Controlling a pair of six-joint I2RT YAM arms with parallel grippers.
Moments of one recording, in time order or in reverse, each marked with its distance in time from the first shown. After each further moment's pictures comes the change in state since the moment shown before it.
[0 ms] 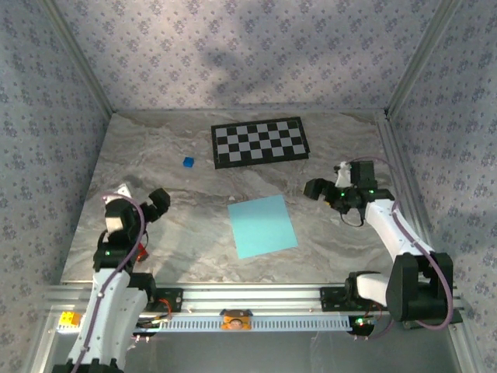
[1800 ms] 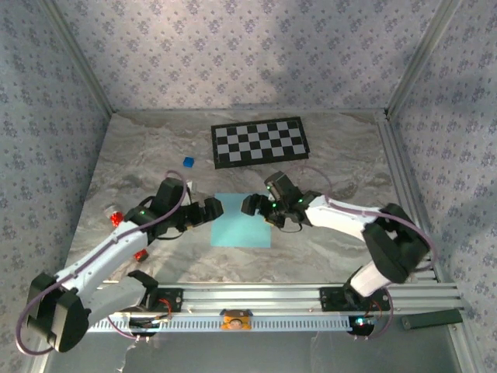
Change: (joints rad) left arm -0.520 0.552 0.281 -0.133 0.167 -0.168; right arm 0.665 0.289 0.120 0.271 0.319 0.568
